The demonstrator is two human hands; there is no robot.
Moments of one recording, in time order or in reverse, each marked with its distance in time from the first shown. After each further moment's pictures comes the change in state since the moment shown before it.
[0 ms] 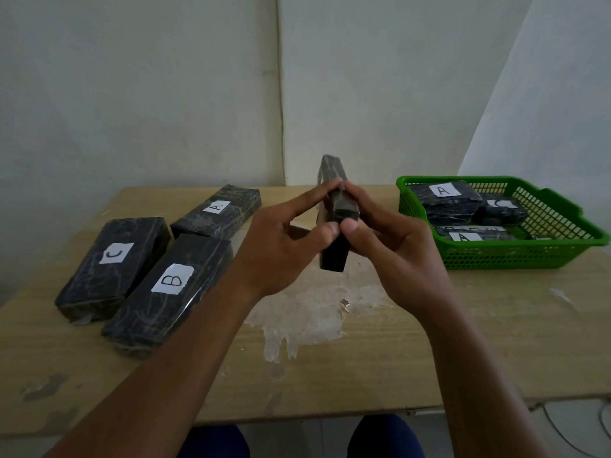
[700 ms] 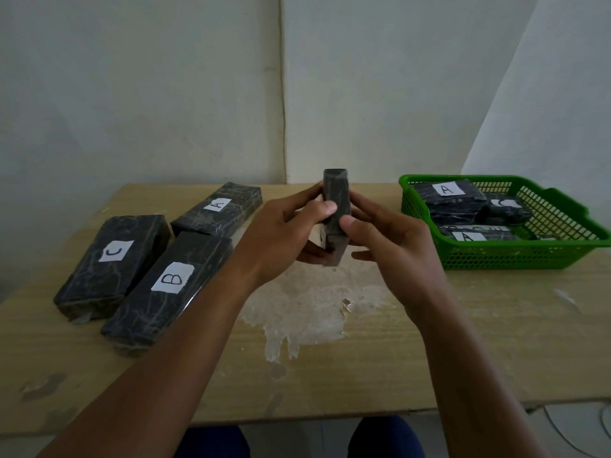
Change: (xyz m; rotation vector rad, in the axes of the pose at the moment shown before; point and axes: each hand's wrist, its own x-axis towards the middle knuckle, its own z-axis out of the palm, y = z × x) left_hand 0.009 0.015 -0.002 -0.123 -0.014 -0.299; right_hand 0.007 0.005 0.002 -0.095 0.086 0.118
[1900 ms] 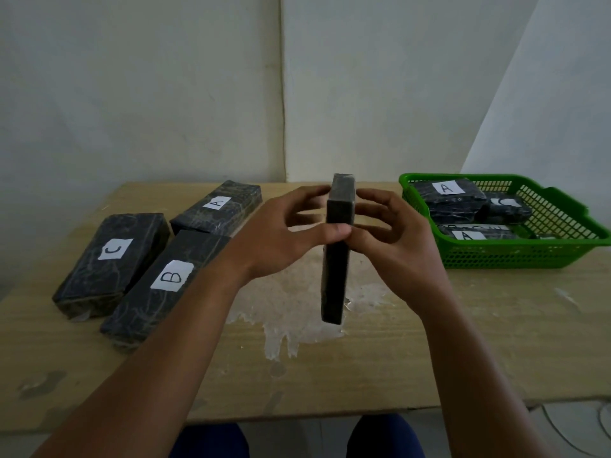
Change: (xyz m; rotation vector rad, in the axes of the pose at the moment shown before) left_hand 0.013 -0.017 -0.017 0.221 -0.130 0.077; right_hand 0.011 0.014 -0.006 -0.021 0.010 -0.028
